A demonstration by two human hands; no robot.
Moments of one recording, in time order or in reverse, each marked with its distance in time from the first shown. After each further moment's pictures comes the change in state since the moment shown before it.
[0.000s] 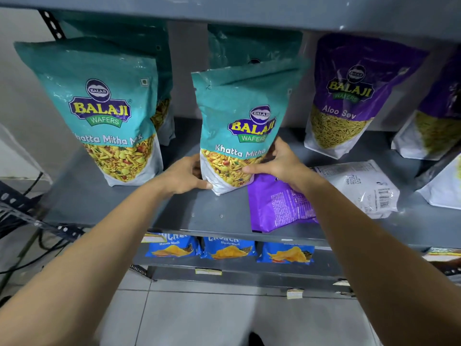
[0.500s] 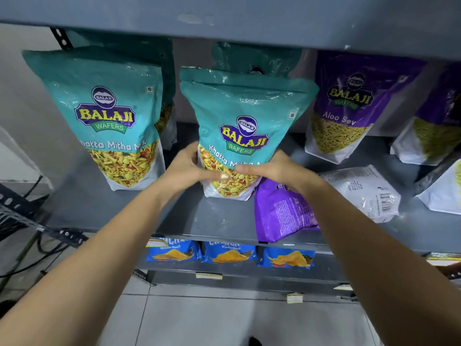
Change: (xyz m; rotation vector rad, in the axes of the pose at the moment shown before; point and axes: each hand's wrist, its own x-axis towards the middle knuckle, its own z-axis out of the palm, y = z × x) left_hand -0.013 0.026 0.000 -0.363 0.144 0.143; right_hand -0.017 -0.034 0.017 0.107 -0.164 -0.116
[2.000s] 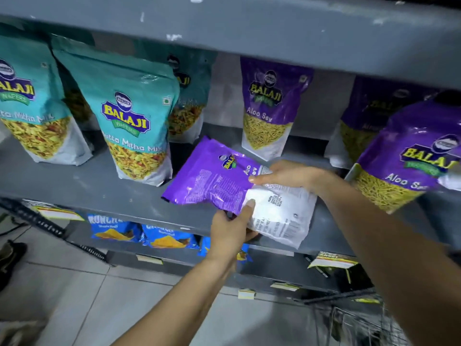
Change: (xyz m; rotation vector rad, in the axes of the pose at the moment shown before) left_hand -0.065 0.028 0.346 -0.660 0.405 -0.381; right_hand -0.078 0.037 -0.229 -0.708 -0.282 0.407
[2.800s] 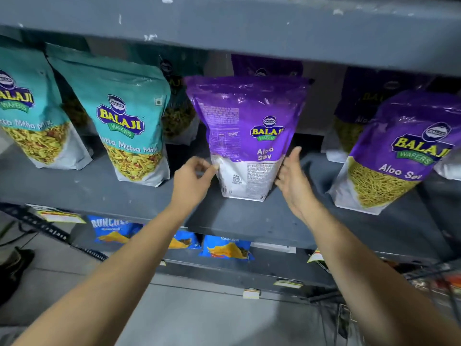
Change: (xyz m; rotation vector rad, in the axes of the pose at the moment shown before) left_hand 0.096 0.058 -0.050 0.726 0.031 0.606; right_hand -0.004 0.038 0.052 1.070 0.470 -0.251
